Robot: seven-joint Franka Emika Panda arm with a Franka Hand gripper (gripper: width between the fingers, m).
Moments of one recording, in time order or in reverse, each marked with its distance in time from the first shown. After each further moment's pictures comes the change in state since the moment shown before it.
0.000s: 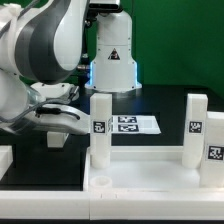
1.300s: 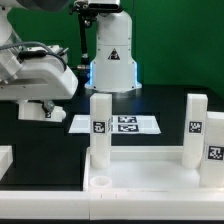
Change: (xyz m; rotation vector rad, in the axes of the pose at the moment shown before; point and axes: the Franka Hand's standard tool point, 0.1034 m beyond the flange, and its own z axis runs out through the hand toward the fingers) arm -0.017 -0.012 -0.099 0.004 0.406 -0.083
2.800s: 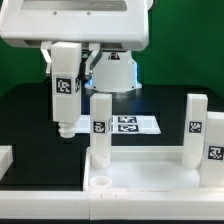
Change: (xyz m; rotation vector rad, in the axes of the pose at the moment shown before) arm 0.045 -0.142 -0.114 -0.139 1.054 -0.207
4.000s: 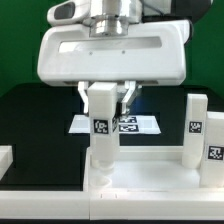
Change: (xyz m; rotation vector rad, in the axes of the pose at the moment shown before) arm -0.025 -0.043 0.051 -0.004 -0.010 0.107
